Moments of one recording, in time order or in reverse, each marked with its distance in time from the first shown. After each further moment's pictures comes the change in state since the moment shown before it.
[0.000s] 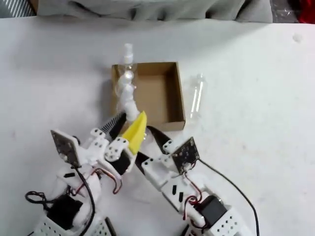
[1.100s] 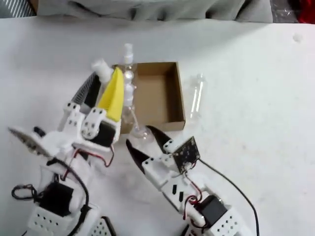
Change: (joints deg) left arm -10.5 17.6 -14.4 -22.6 0.3; right arm 0.2 0.0 0.0 0.0 -0.5
